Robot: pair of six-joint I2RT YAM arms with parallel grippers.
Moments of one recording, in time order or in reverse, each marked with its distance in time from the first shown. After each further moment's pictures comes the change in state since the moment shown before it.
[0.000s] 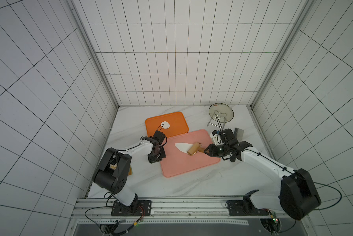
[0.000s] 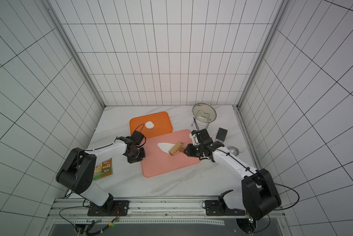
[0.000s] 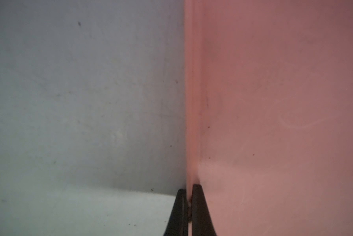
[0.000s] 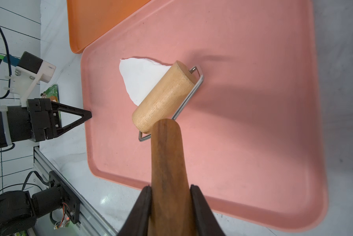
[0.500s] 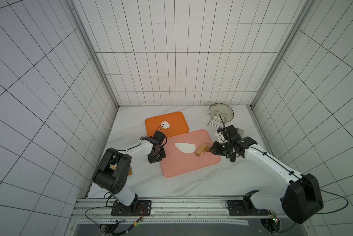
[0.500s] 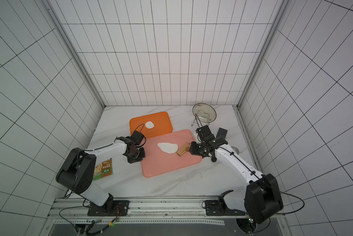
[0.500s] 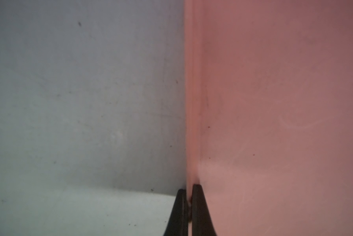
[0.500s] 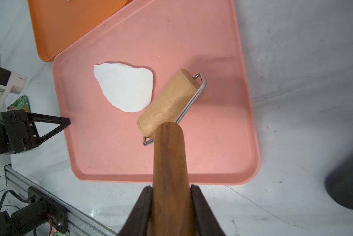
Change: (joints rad) left arm 0.001 -0.002 -0.001 0.000 0.000 0.000; right arm 0.007 -0.006 0.193 -0.249 0.133 0.002
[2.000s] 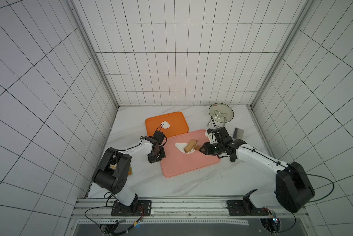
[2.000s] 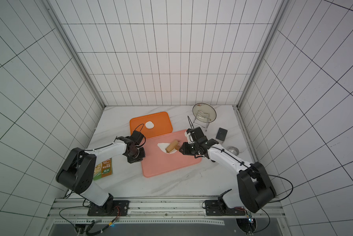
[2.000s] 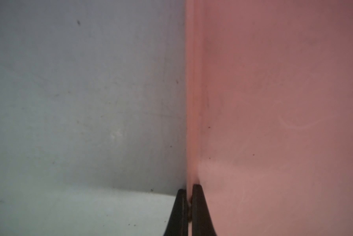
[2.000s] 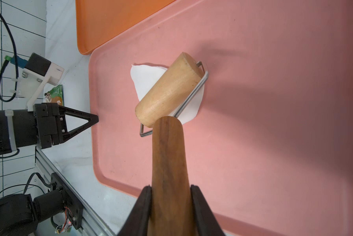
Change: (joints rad) left arm 0.006 0.003 0.001 0.000 0.009 0.001; right arm 0.066 0.118 -0.116 0.317 -0.130 0.027
